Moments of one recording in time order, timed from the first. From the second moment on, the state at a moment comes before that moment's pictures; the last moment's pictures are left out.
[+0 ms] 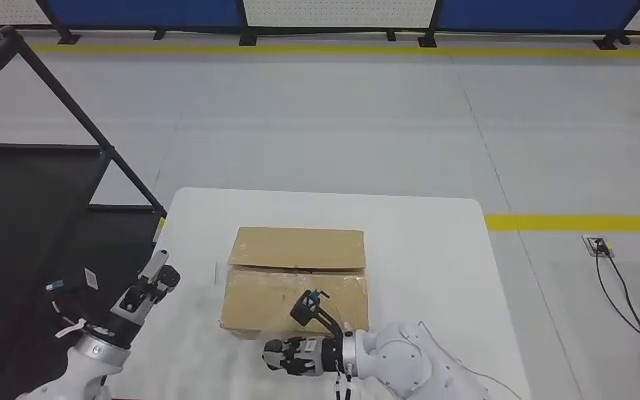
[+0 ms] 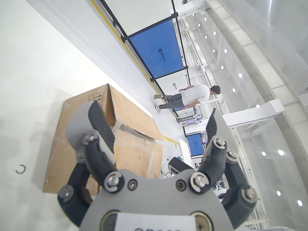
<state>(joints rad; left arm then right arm) 1.52 -1.16 -1.85 -1.92 -0.13 -0.13 -0.46 -0.88 -1.30 0.77 -1.47 -0.26 -0.47 0.71</state>
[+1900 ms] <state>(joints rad) 1.55 -1.15 -1.76 -1.90 -0.15 -0.20 -0.52 -0.64 -1.36 0.78 -1.50 -0.41 -0.70 0.47</state>
